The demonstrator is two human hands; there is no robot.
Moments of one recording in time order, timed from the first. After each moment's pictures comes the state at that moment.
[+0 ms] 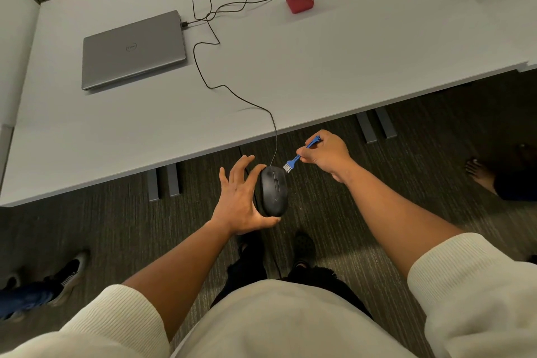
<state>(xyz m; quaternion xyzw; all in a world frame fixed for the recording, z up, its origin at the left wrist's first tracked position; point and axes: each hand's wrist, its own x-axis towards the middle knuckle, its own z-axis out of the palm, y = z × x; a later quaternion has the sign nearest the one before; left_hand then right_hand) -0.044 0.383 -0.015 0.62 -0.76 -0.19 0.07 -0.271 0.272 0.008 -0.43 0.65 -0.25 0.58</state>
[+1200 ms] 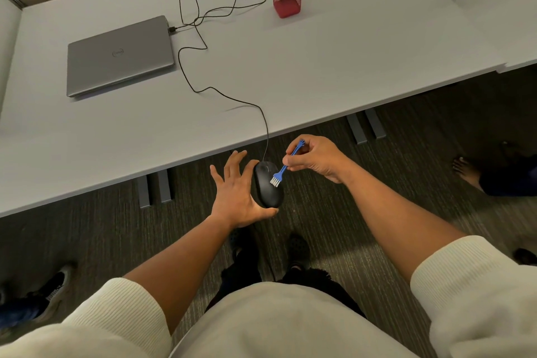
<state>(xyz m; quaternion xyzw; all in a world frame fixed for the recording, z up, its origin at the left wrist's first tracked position) -0.061 0.361 -0.011 0.66 -0.74 -0.16 0.03 -0.286 0.274 0.024 -0.47 0.52 -0.22 0.67</state>
